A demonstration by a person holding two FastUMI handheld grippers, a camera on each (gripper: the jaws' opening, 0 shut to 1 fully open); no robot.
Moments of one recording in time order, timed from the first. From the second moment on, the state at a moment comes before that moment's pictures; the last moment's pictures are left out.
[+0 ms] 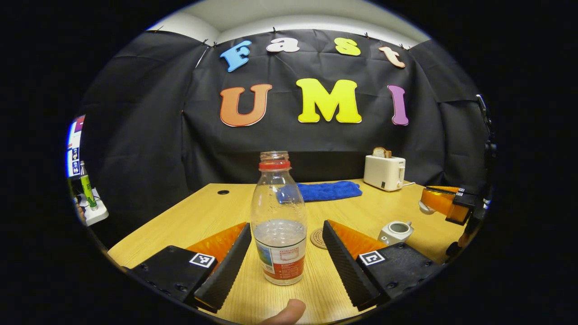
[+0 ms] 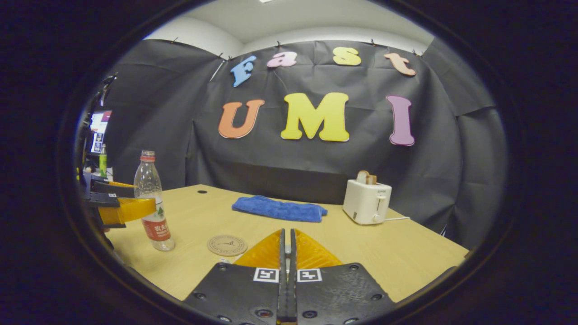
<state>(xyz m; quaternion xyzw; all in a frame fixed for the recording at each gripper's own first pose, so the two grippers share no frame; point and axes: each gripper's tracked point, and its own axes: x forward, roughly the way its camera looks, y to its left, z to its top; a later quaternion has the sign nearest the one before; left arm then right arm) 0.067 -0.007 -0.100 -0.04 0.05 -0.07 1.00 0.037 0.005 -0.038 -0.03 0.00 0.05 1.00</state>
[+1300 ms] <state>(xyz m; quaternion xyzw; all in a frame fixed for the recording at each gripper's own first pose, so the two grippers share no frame) 0.079 -0.057 -0.100 0.28 0.10 -0.05 0.95 0.013 -0.110 -0.059 -0.02 0.02 0.02 1.00</state>
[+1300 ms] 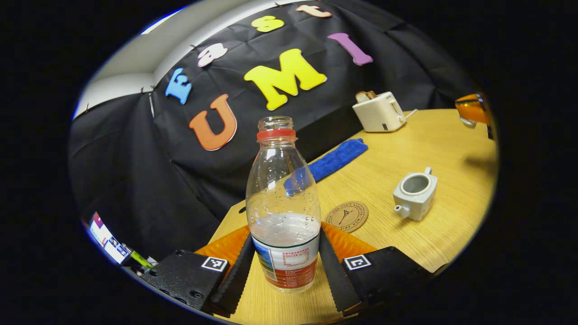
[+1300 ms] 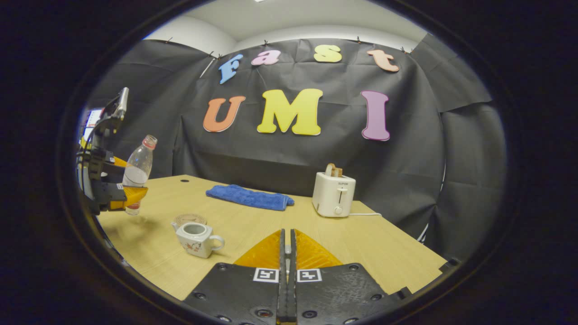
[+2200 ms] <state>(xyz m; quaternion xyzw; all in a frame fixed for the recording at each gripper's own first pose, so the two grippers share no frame) 0.081 -0.069 -0.108 0.63 0.13 -0.04 0.77 0.019 -0.148 -0.088 0.00 0.04 -0.01 1.00</state>
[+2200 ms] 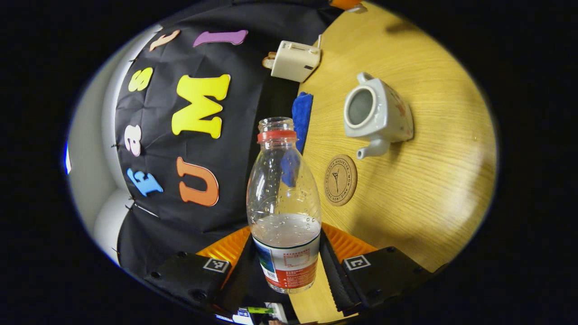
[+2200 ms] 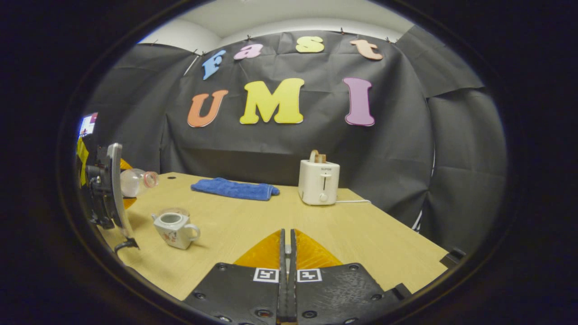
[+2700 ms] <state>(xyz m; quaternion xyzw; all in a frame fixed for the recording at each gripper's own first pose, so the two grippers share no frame) 0.072 -0.081 -0.106 0.73 0.14 -0.05 0.67 0.015 -0.146 -0.086 0.01 0.03 0.00 1.00</state>
